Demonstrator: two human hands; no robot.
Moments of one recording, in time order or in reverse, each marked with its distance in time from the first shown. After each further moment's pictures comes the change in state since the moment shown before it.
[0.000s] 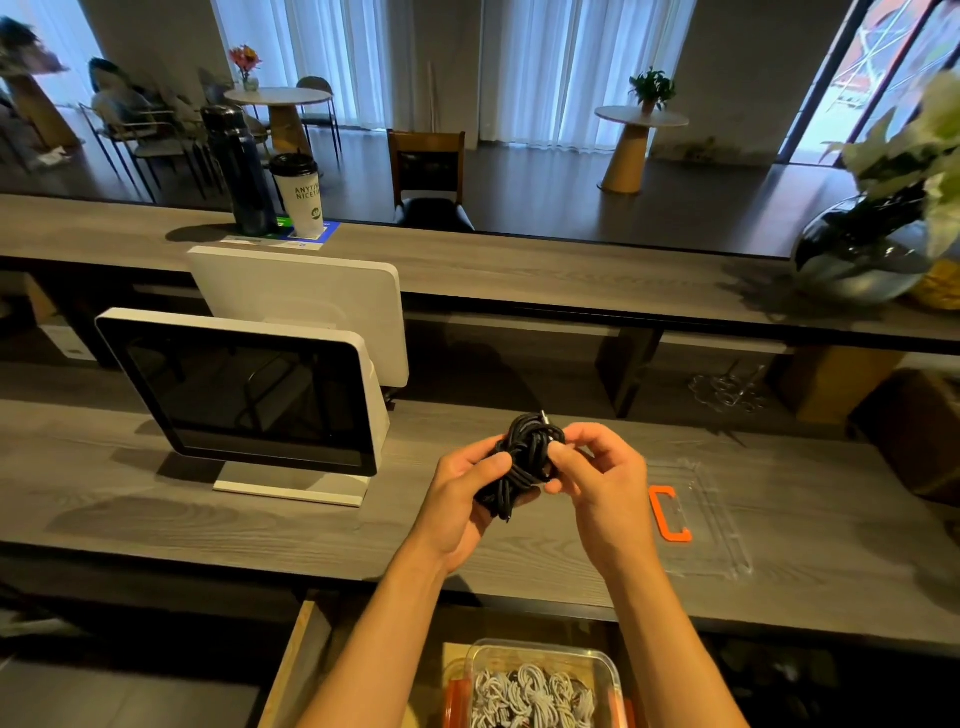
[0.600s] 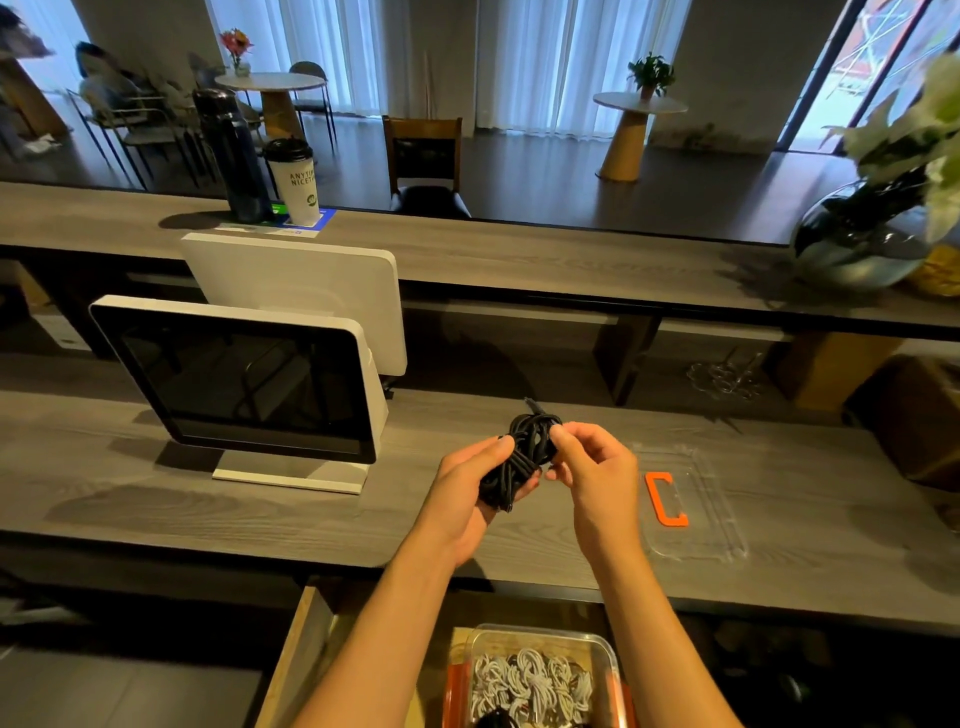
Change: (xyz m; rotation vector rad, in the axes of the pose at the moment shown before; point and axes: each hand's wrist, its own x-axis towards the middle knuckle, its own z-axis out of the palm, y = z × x) left_hand -0.001 -0.008 0.004 -0.016 0.158 -0.139; right_hand 0.005 0.025 -0.004 -0.146 0.125 0.038
